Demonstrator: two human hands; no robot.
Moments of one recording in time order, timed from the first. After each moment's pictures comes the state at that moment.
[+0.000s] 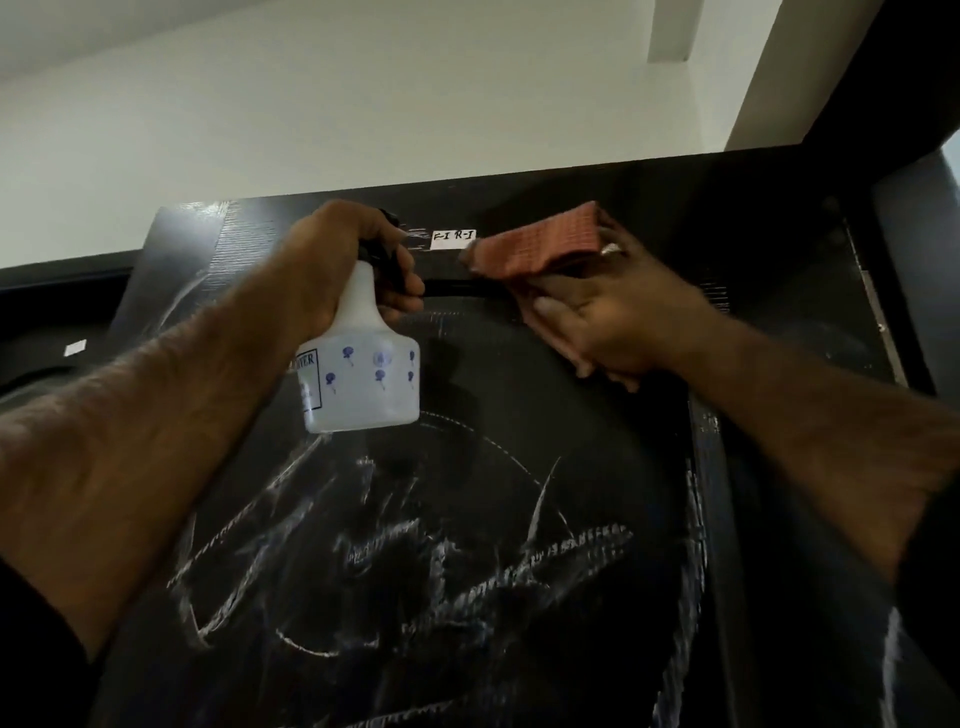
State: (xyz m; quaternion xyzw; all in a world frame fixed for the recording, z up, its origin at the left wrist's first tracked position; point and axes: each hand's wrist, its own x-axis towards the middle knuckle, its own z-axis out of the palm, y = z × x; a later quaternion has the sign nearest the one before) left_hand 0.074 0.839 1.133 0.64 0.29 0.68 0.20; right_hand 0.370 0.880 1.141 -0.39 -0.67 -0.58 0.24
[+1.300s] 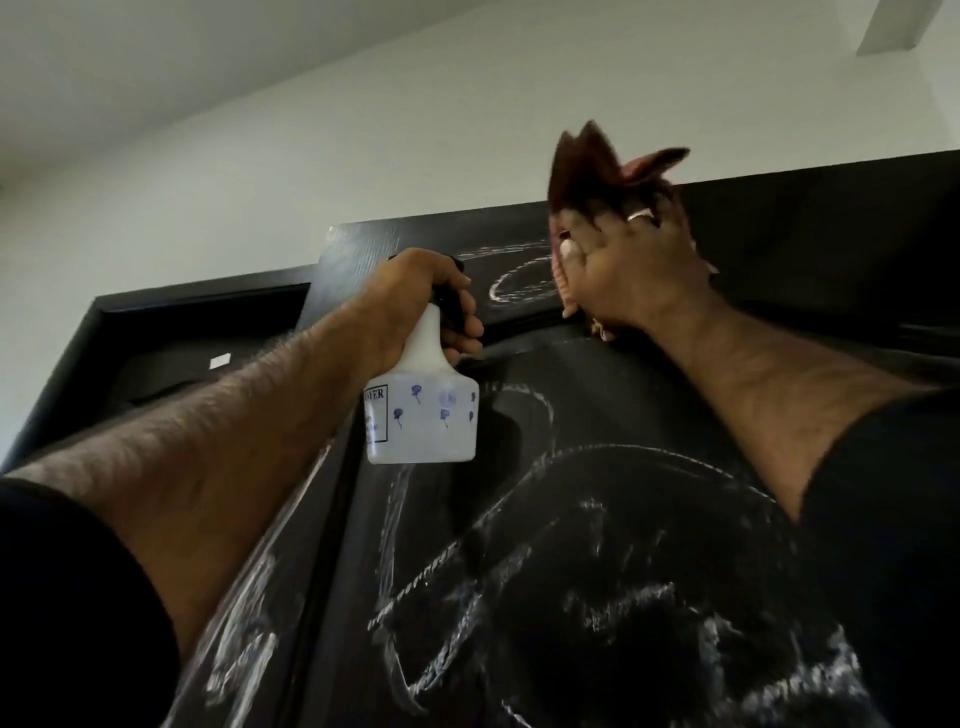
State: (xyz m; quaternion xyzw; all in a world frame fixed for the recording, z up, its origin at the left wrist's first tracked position) left_hand -0.075 0.878 1.129 0.64 0.30 0.68 0.19; right_hand 0.154 0.926 1.199 -0.42 -0.59 -0.55 0.41
